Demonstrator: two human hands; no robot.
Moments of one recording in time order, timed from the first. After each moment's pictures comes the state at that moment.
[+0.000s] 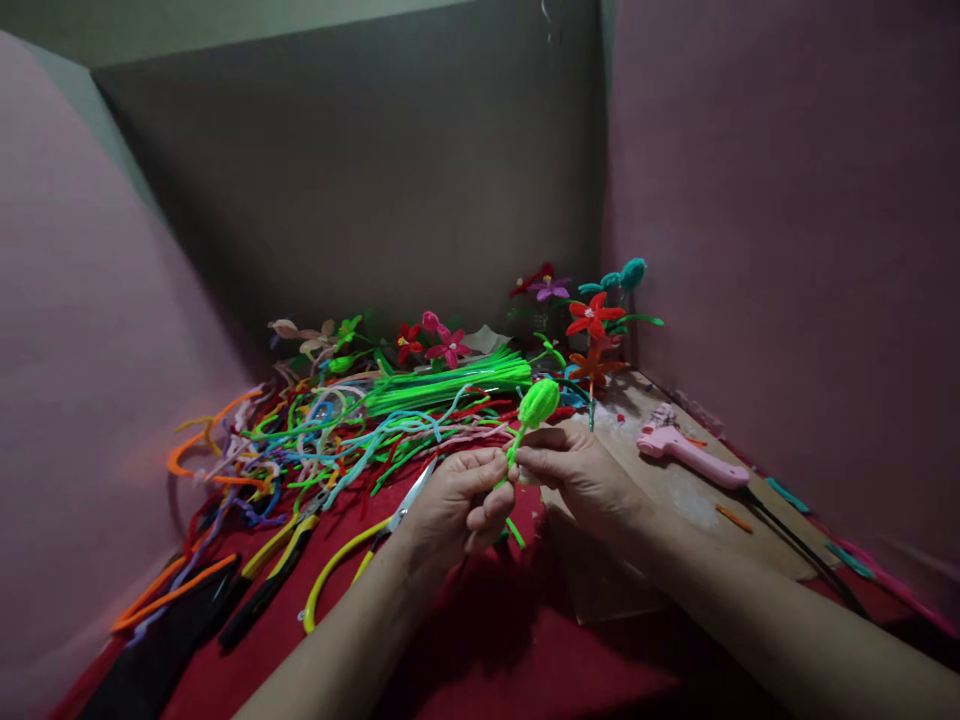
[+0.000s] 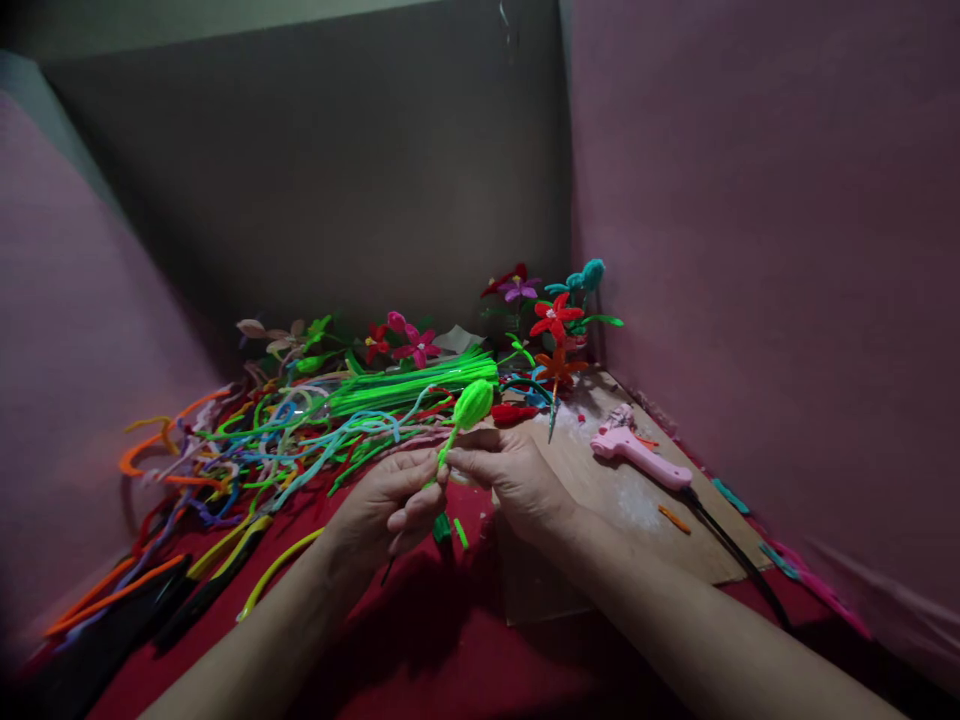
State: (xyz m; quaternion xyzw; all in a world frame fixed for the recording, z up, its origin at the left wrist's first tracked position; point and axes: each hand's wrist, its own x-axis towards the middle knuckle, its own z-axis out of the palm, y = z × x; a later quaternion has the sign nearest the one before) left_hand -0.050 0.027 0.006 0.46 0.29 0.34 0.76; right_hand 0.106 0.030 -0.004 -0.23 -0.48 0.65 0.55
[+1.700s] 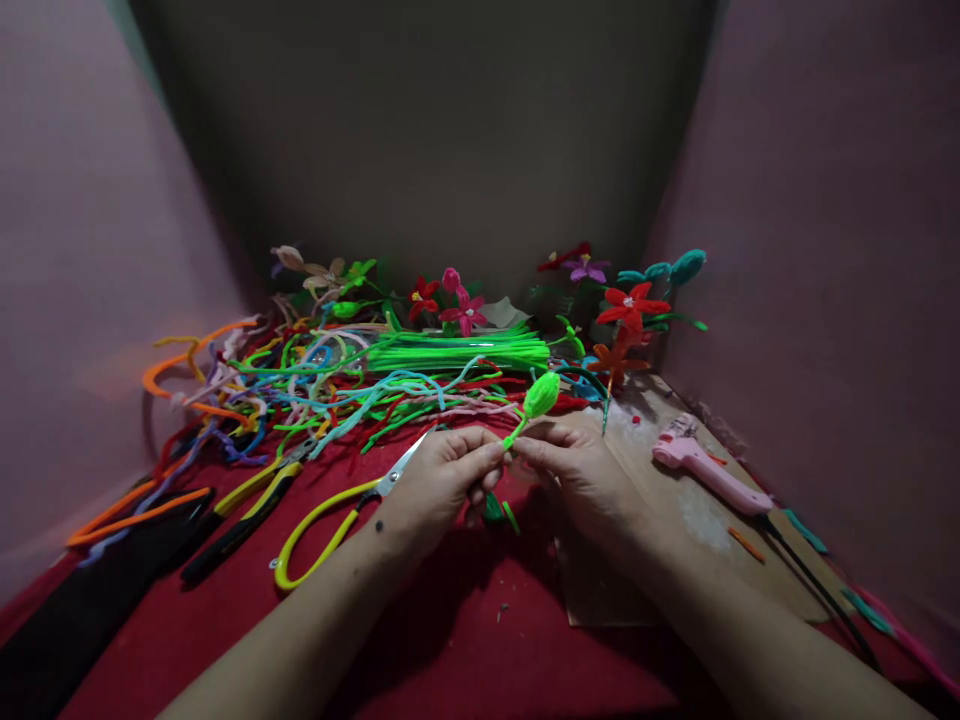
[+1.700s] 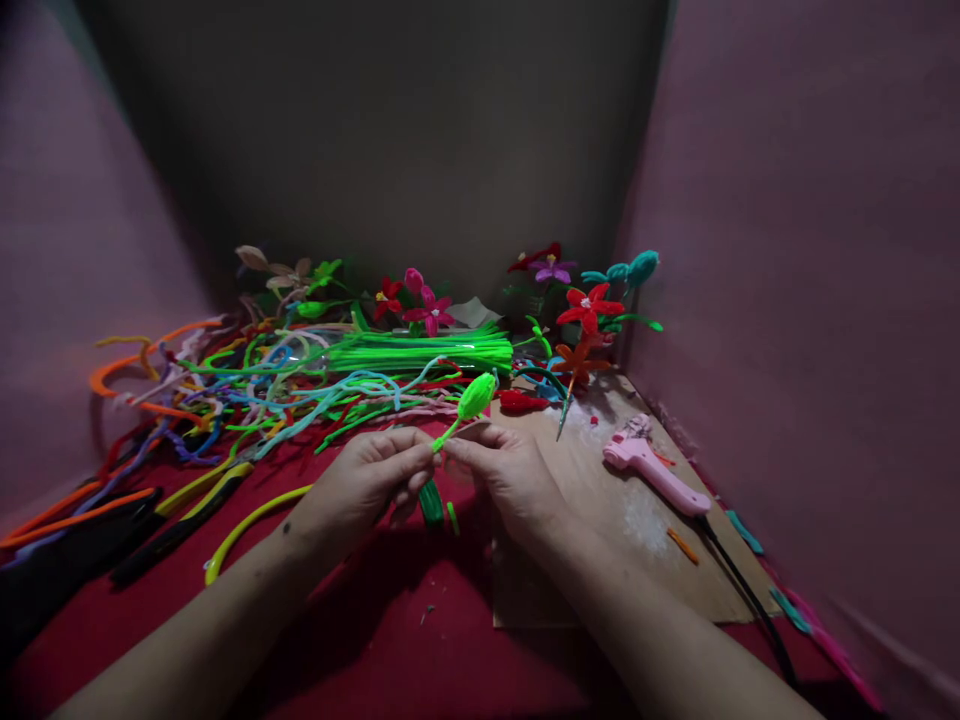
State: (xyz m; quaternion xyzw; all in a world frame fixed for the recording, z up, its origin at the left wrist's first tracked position) left_hand -0.058 0.021 0.001 0.53 0.44 0.41 0.59; right_hand 0.093 0.034 -0.008 -0.32 -0.46 0.66 0.50
